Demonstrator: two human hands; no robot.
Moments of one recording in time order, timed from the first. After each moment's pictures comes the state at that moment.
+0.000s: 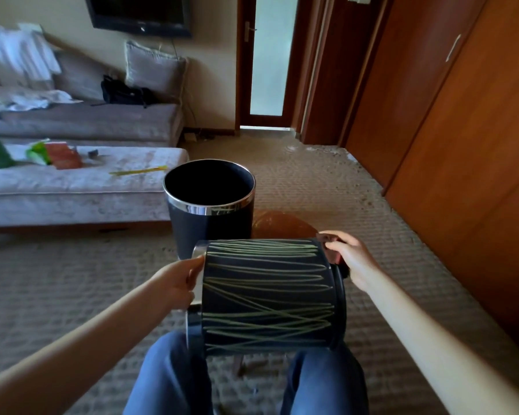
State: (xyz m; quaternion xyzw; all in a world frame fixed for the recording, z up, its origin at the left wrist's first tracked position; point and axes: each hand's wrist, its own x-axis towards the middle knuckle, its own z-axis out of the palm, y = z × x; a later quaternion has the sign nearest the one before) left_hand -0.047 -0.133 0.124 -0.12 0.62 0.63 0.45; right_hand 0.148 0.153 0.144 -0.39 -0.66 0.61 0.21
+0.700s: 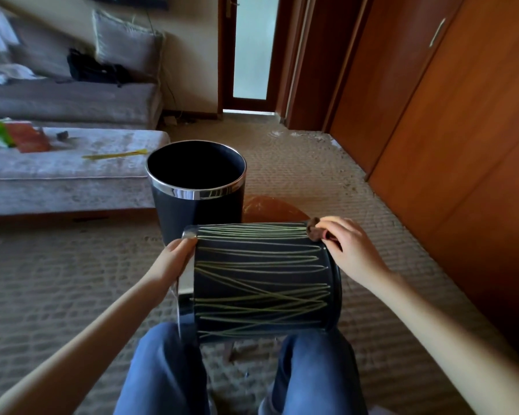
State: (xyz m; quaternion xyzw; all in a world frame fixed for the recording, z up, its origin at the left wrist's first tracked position) left_hand -0.050 -0.131 0.102 0.12 0.73 0.61 0.30; right_hand 0.179 0.146 0.140 -0.15 -0.95 0.07 0.25
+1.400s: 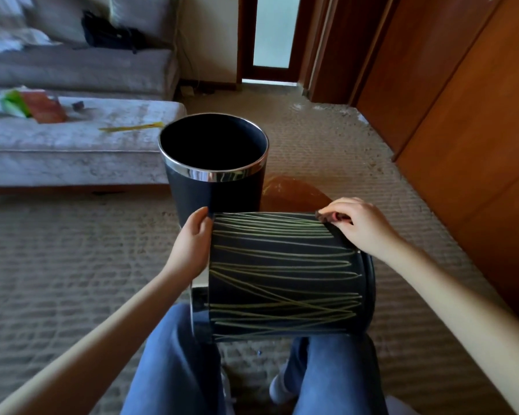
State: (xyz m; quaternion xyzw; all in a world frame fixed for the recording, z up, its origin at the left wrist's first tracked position) left_hand -0.041 -0.116 0.115 0.12 0.79 0.57 0.20; right_hand 0.128 0.152 0.149 -0.13 -0.97 0.16 0.15
